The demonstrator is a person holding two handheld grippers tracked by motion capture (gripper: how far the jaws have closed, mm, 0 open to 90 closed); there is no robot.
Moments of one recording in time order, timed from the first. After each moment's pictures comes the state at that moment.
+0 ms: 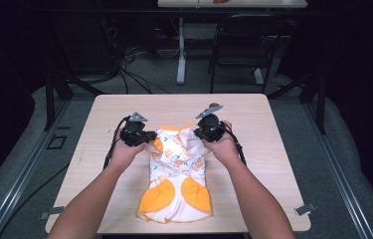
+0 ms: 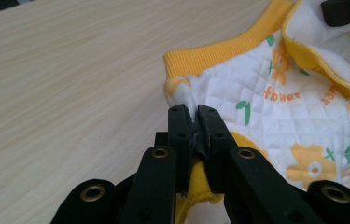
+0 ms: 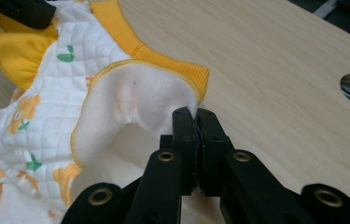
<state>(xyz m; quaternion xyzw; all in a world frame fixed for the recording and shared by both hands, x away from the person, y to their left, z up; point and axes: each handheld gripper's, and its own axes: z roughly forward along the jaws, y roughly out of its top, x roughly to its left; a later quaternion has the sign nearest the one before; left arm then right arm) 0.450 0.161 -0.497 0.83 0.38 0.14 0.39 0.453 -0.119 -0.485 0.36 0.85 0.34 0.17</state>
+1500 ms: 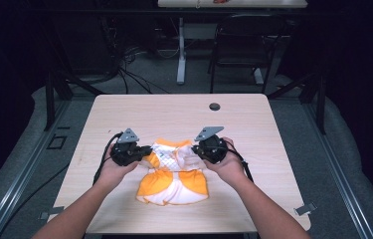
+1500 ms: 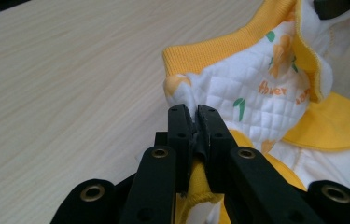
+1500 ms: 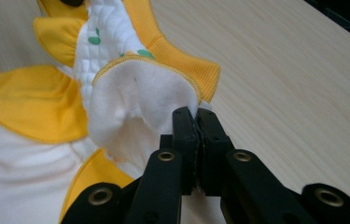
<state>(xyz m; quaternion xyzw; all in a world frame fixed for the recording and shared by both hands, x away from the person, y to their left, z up) 0.388 0.182 -0.514 0.84 0.33 0.14 0.42 0.386 -0.119 -0.492 0.28 0.88 0.35 0.18</state>
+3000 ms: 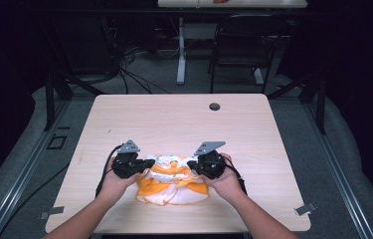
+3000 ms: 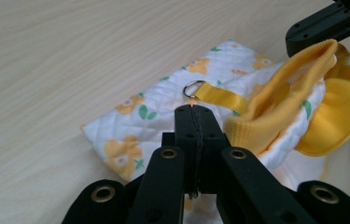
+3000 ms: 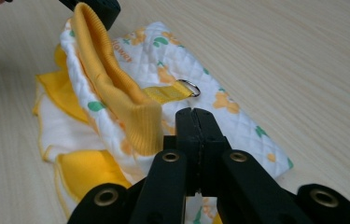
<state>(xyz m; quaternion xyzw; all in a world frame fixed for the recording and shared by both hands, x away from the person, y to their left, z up) 0.356 0.174 -0.525 0.83 0.35 0.07 0.43 0.354 -0.114 -0.517 0.29 0.86 0.40 0.11</state>
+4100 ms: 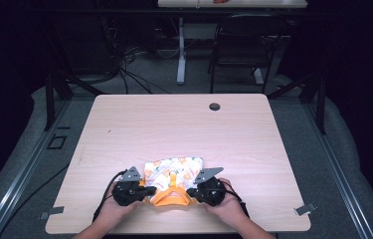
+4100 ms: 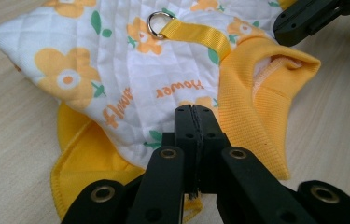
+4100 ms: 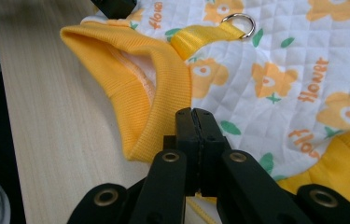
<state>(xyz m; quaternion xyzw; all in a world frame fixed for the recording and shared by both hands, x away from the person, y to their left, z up) 0.305 0.174 -0.570 0.86 0.32 0.04 0.41 0.301 -0.115 -0.561 0.26 0.89 0.37 0.06</state>
